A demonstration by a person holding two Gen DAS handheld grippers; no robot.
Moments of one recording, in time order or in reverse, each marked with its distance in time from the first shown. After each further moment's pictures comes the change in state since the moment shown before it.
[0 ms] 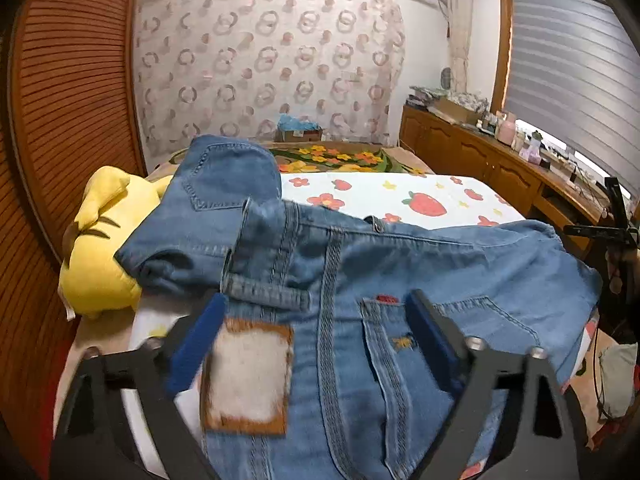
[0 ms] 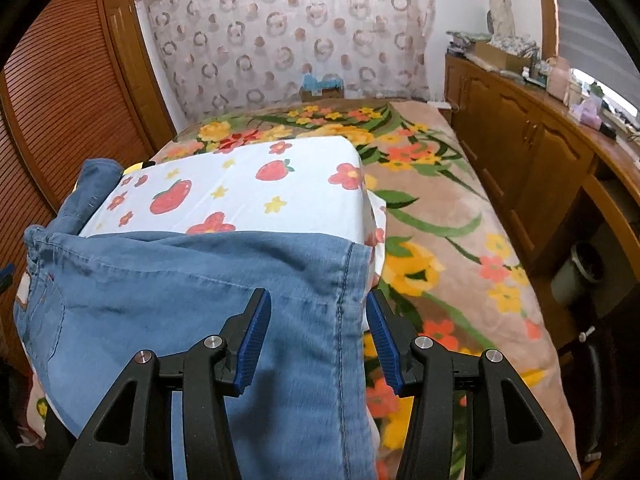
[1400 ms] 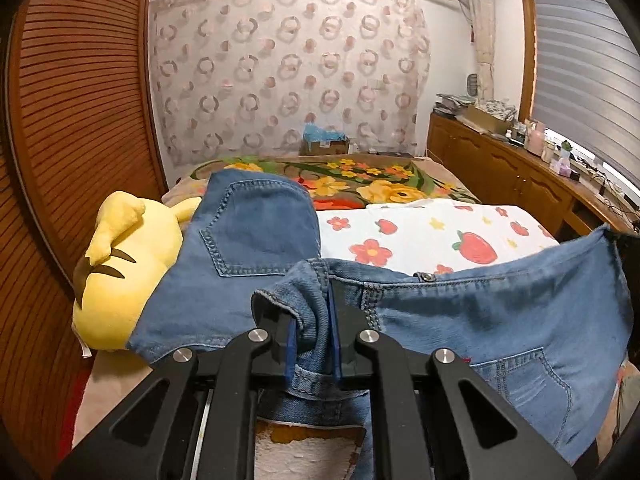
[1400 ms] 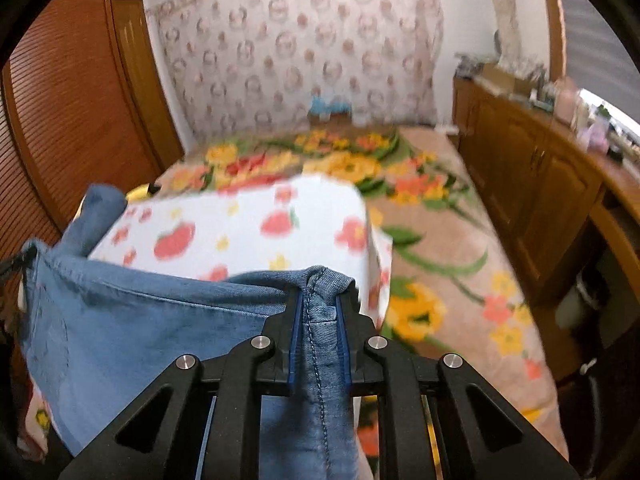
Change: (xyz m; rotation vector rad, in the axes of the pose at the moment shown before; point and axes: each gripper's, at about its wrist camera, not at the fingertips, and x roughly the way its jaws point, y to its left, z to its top) left arm 0.046 0.029 0.057 -0.019 -0.031 0.103; right arm -0.015 0.006 0.046 -0.026 -0.114 -0.007
